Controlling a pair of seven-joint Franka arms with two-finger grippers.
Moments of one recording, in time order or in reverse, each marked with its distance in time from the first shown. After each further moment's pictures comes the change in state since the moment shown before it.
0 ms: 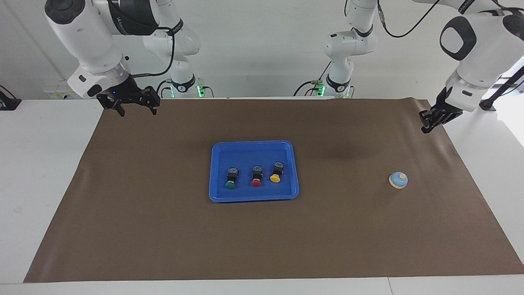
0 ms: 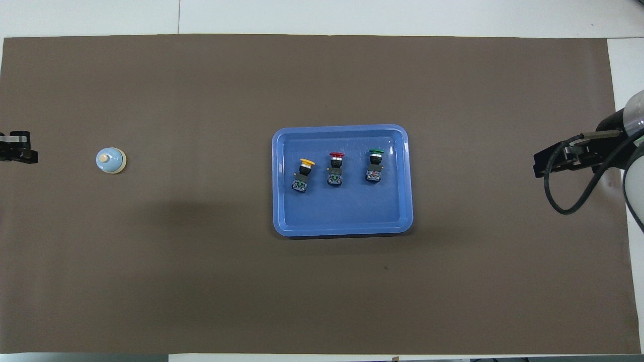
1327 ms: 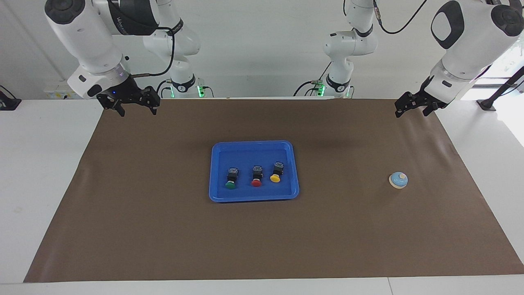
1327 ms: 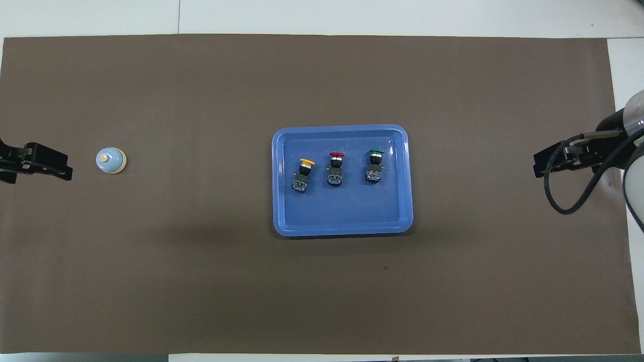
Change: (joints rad) left arm -0.076 -0.031 -0.010 0.117 -0.003 -0.294 0.019; right arm 0.000 0.000 0.000 0.000 0.000 0.000 0.000
